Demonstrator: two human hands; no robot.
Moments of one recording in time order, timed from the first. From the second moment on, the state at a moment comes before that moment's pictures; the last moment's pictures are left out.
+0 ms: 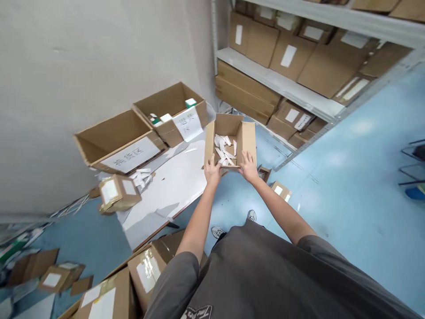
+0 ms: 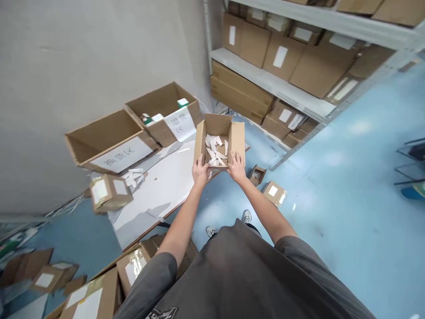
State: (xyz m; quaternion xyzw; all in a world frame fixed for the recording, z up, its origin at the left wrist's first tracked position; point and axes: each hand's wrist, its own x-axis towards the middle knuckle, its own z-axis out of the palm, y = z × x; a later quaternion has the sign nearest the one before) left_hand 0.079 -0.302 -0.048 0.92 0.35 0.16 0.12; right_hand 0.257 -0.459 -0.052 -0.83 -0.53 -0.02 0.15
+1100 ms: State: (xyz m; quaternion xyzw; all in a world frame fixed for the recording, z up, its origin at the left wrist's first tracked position) left_hand 0.433 -0.553 -0.091 0.97 0.19 -0.02 0.17; right_hand 0.528 -0.799 -0.108 -0.96 -0.27 0.06 0.09
